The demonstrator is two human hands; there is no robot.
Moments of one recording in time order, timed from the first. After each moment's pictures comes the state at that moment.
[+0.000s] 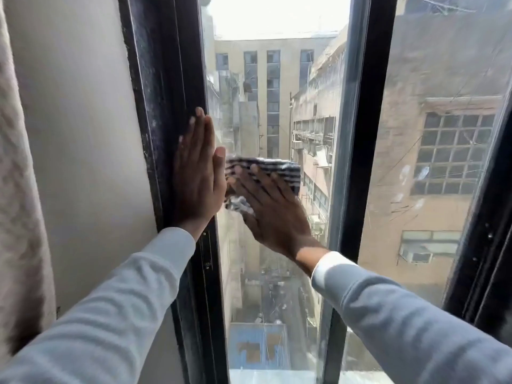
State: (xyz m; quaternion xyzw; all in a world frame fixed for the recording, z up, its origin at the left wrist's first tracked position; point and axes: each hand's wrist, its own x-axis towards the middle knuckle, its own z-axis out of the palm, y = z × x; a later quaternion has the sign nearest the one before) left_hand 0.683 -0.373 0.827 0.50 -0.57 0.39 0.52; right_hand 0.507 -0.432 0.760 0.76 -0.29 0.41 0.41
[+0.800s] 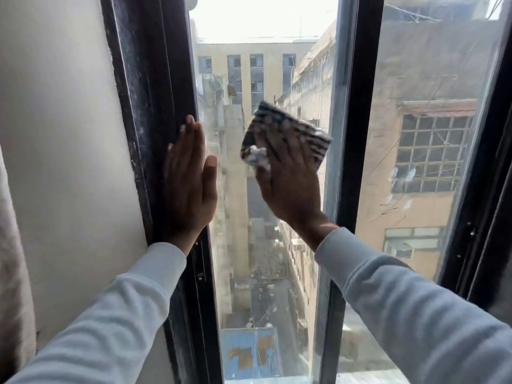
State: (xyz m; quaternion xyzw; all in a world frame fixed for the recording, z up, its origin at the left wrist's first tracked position) left_hand 0.682 -0.366 0.827 0.47 -0.59 0.36 0.55; right_hand 0.492 -0.443 0.826 0.69 -0.33 0.54 0.35
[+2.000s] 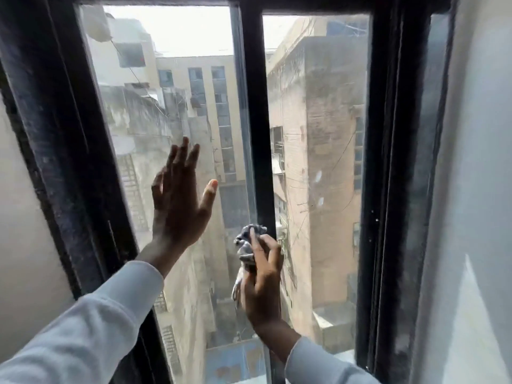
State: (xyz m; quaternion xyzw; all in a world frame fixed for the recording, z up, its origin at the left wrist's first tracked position) left_hand 0.563 -0.359 0.828 0.50 -0.66 0.30 0.47; right_hand 0.415 -0.341 0.675 0.61 -0.41 0.68 -0.03
